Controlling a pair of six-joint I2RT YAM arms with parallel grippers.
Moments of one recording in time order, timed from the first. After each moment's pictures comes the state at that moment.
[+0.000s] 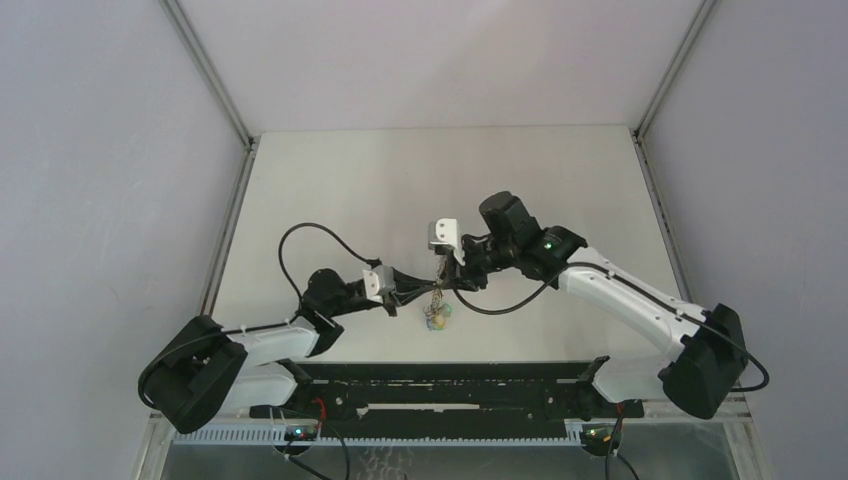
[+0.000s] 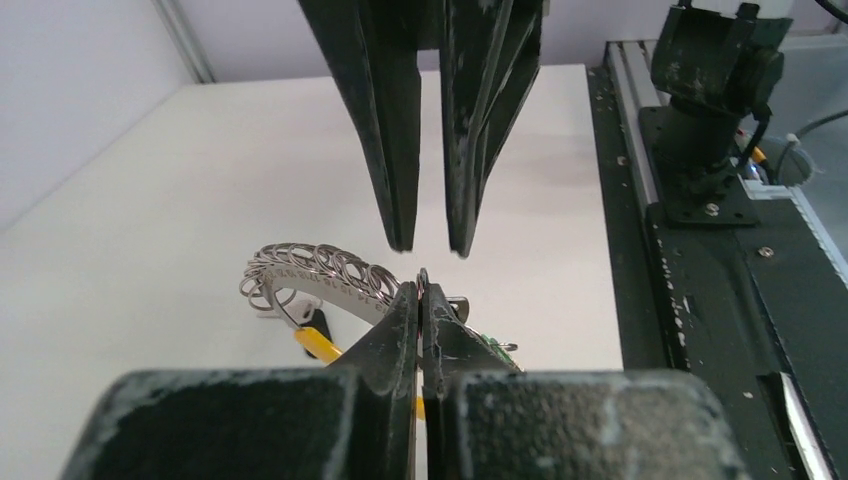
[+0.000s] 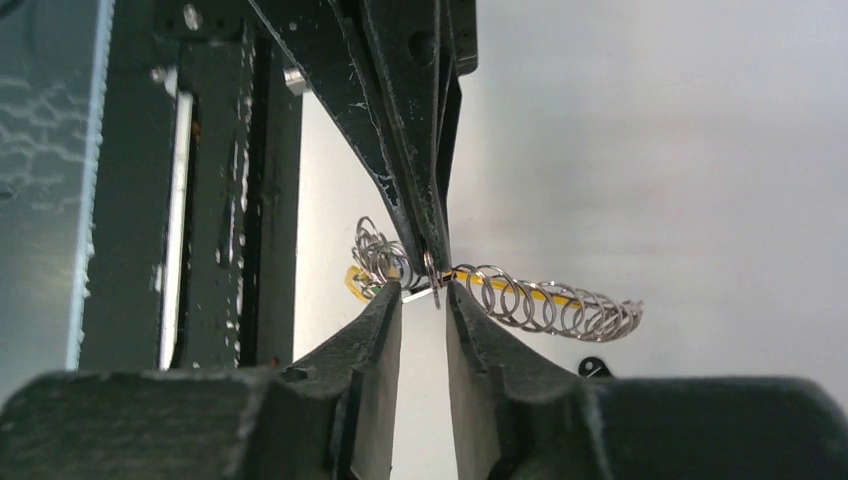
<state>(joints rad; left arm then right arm) -0.66 1.21 0.25 1.09 0.73 0.03 0.77 1.32 1.10 -0.57 -0.63 -0.54</state>
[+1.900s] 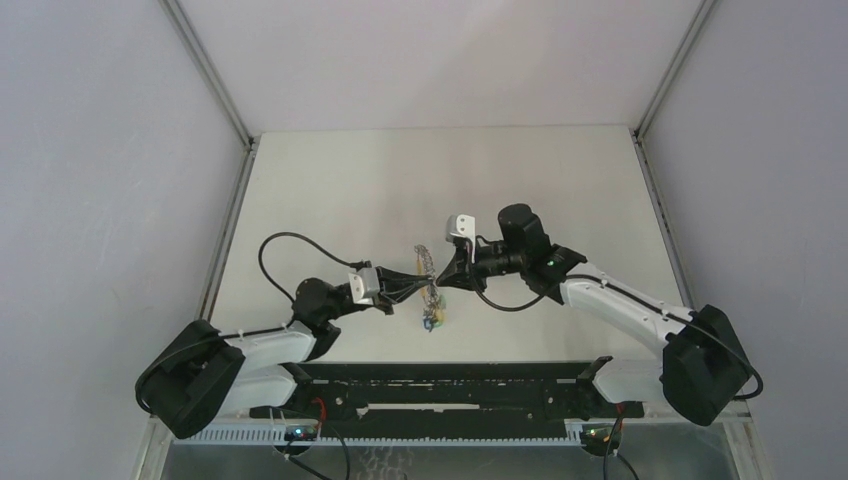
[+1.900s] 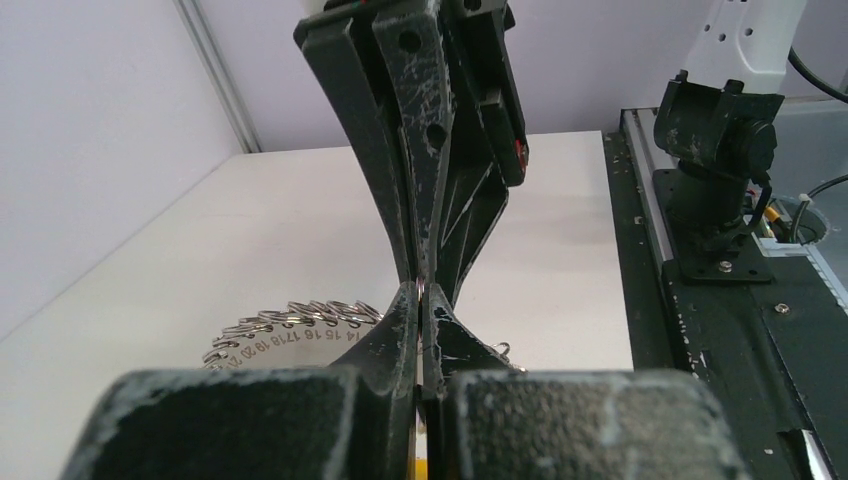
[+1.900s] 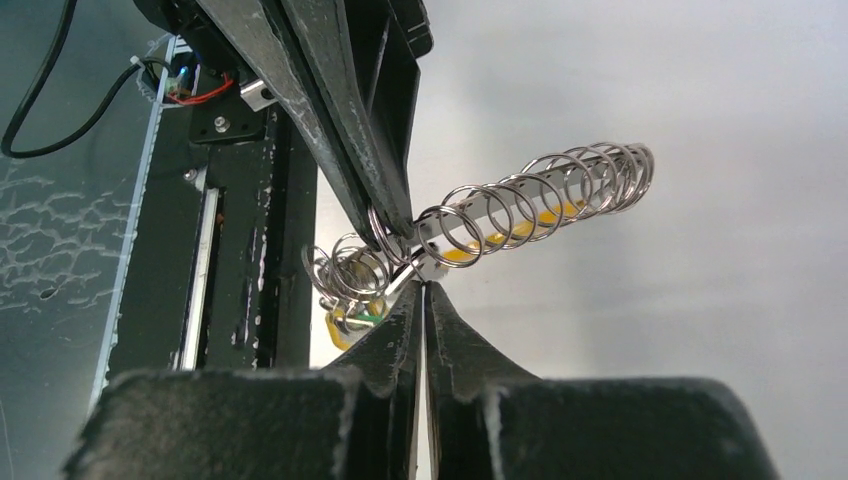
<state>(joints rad) -0.65 1.18 0.20 1.31 0.69 -0.04 0.66 1.25 0.81 -0.04 -0.82 -0.25</state>
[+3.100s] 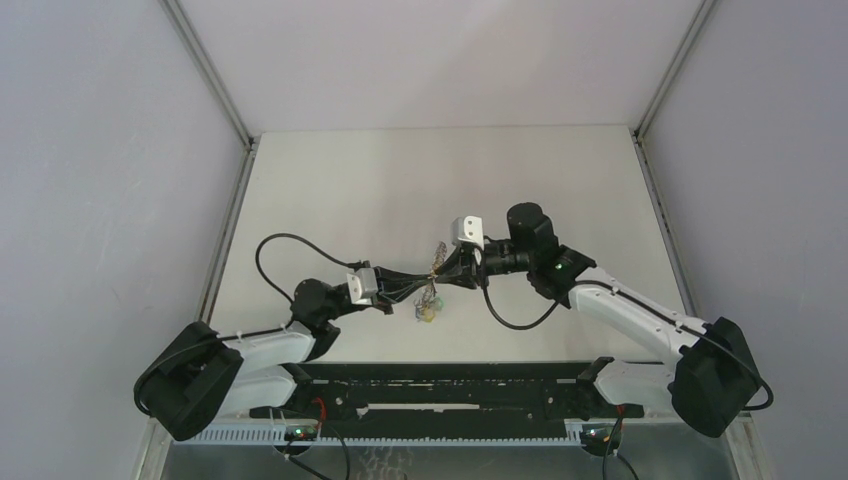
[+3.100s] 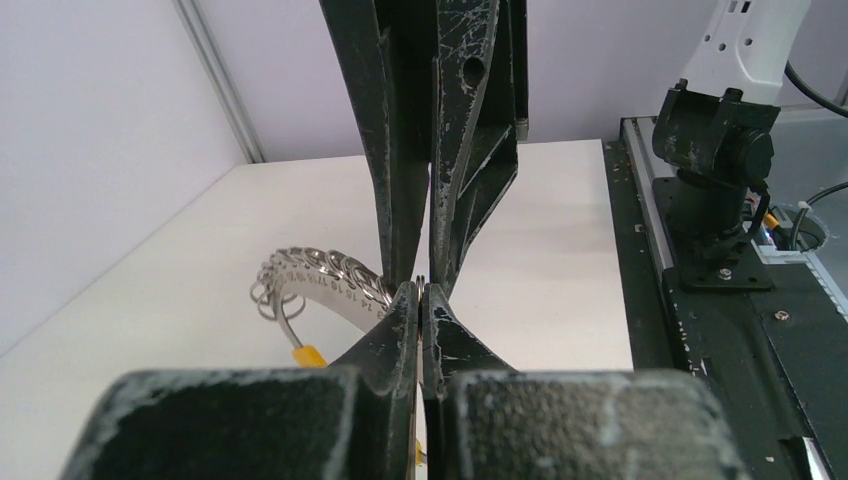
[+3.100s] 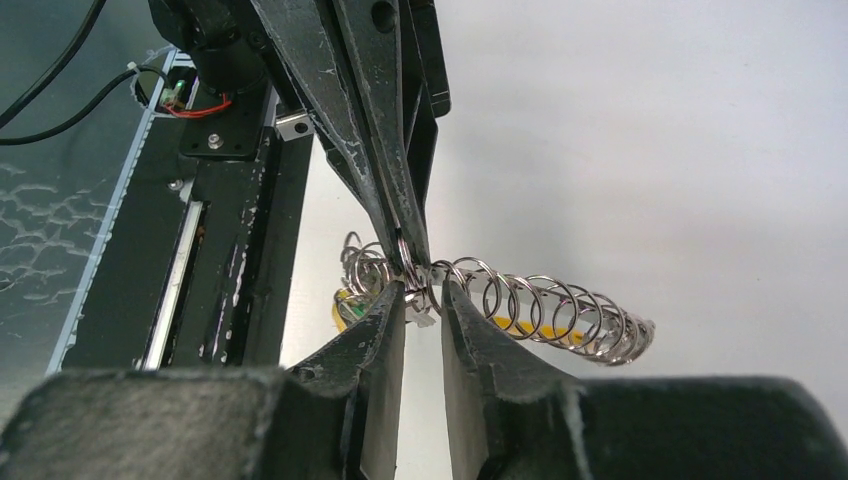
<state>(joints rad) -0.65 1.17 0.20 1.32 0.69 -0.04 0.68 1.19 0.81 0.01 -0.86 -0.33</state>
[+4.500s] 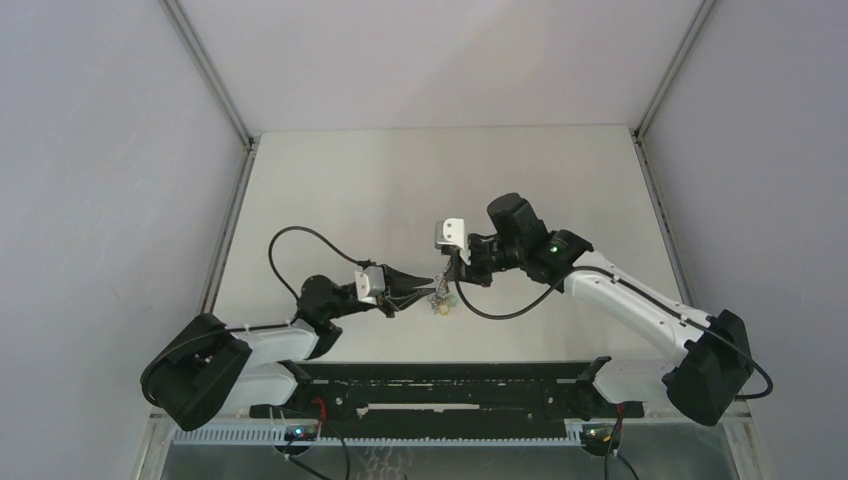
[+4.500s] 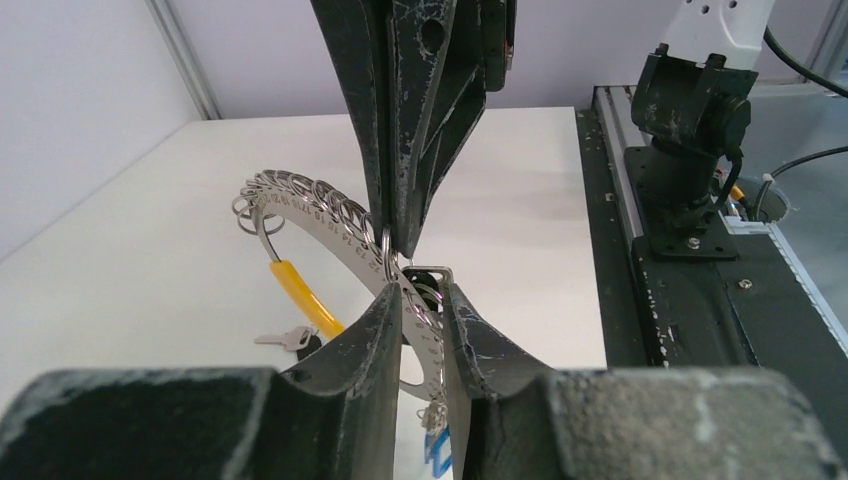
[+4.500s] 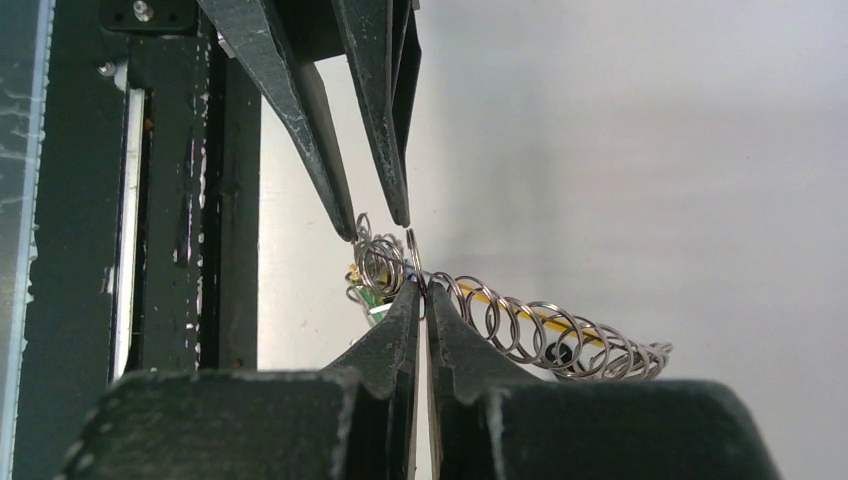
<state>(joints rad) -0.65 1.23 0.20 1.29 0.73 -0.06 0.73 1.25 1.02 -0.46 -0.64 -0.54</state>
